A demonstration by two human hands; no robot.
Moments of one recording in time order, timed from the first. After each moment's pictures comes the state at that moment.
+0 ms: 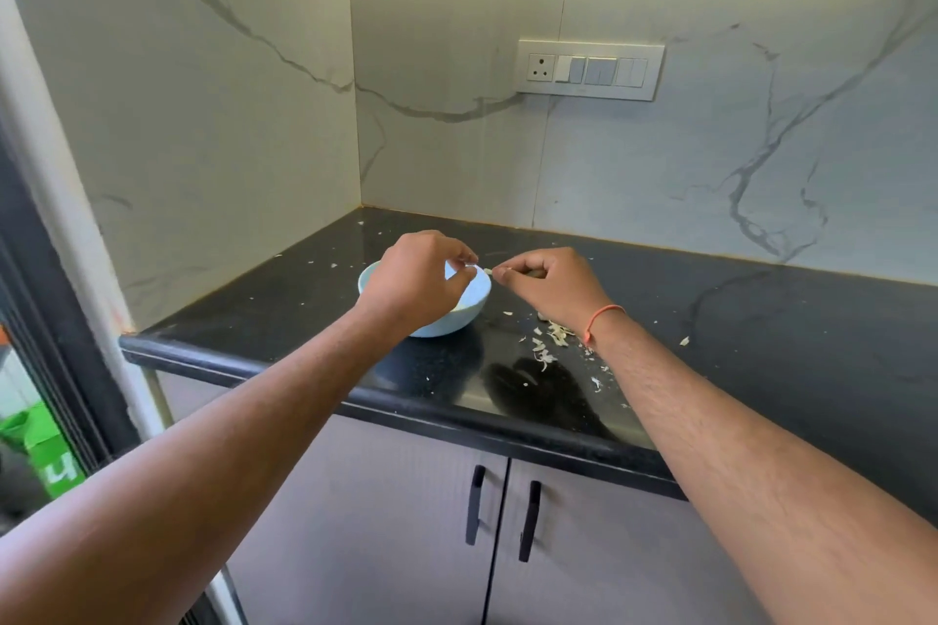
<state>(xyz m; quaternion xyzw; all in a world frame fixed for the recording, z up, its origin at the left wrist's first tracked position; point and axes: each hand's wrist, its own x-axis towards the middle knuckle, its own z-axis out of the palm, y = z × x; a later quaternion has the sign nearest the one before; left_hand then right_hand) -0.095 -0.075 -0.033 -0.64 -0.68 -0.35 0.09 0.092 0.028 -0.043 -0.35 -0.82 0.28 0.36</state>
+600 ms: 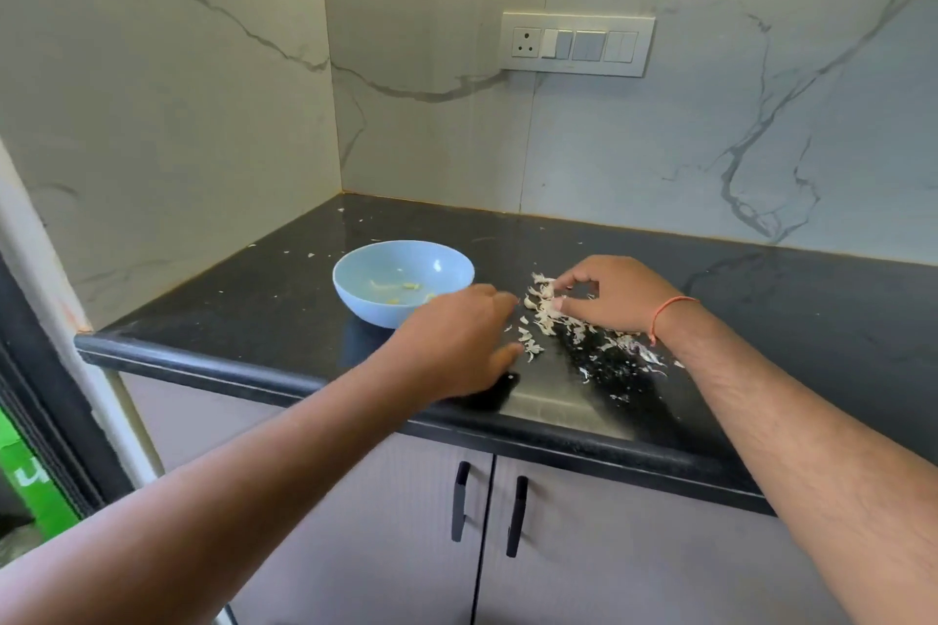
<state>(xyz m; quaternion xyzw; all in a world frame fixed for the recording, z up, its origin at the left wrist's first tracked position) -0.029 -0.091 -0.062 -0.75 -0.64 -0.15 0.09 0.173 0.073 -0.048 -0.41 -0.90 0.07 0.12</state>
